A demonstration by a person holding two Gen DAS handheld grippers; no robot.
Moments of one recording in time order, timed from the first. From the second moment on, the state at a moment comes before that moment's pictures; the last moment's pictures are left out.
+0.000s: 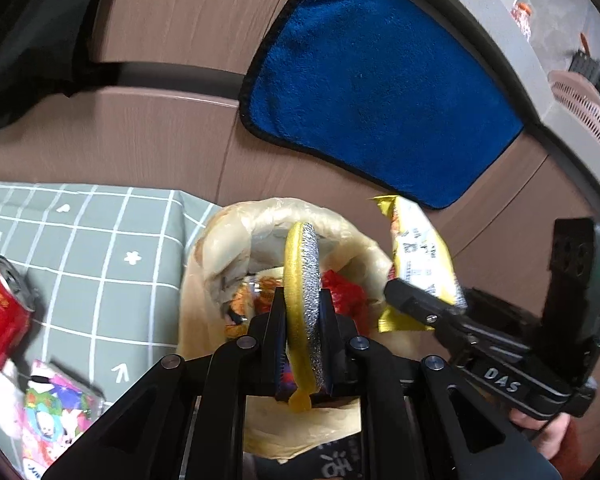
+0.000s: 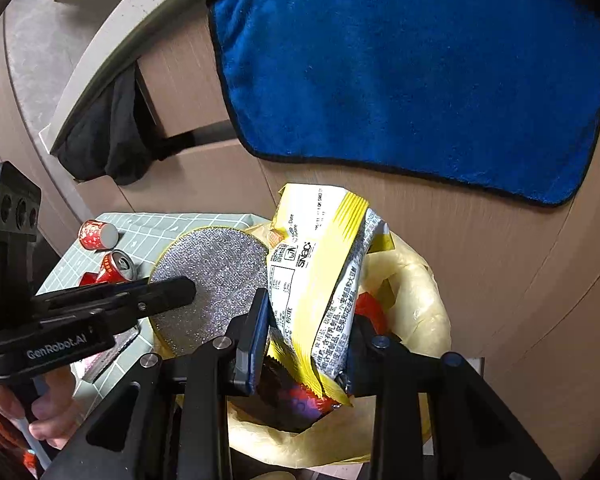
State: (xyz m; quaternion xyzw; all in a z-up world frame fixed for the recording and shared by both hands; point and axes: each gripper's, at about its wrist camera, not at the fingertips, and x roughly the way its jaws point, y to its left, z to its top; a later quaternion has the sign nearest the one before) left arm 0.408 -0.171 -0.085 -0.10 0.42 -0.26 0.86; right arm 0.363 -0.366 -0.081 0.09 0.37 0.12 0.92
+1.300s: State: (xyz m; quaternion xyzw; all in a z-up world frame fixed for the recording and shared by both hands) left arm 0.267 0.171 0.026 -0.22 0.20 0.03 0.95; right arm 0.314 -0.189 0.055 0.01 0.25 0.22 0.94
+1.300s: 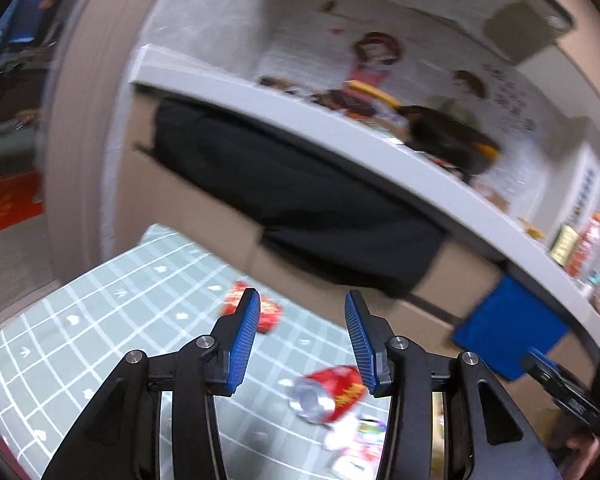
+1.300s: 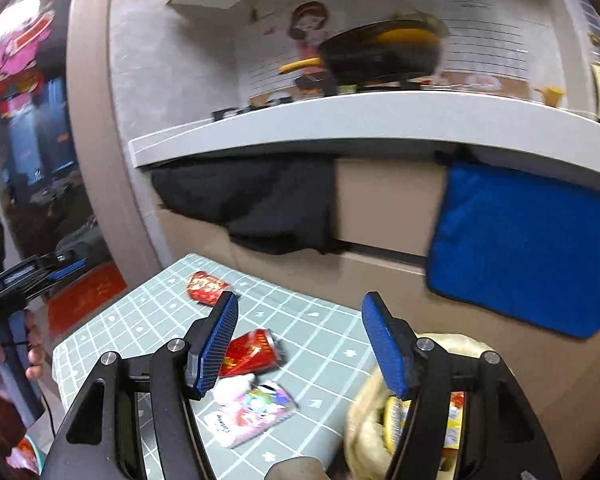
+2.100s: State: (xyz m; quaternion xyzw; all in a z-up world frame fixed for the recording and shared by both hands) left arm 0.480 0.236 -0.137 -0.32 0.33 0.01 0.89; right arm 0.389 -0.172 -0.073 0.00 0.39 0.23 0.89
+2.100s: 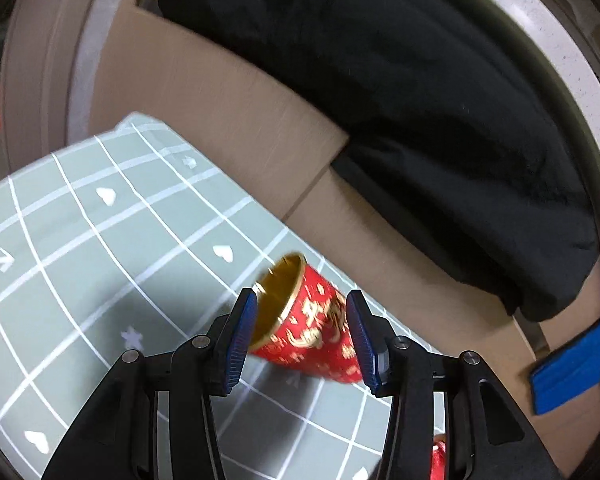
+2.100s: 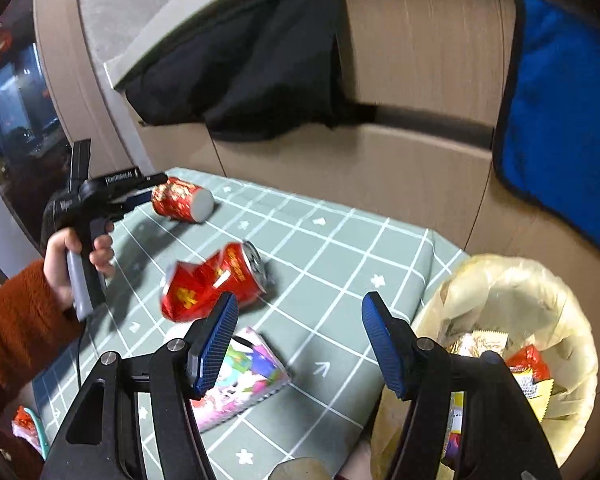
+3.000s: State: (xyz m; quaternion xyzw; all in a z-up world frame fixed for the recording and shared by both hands) left arm 0.286 0.155 -0.114 -0.25 0.38 -0.06 0.89; right arm 0.434 -0.091 -0.102 0.06 0.44 0.24 0.86
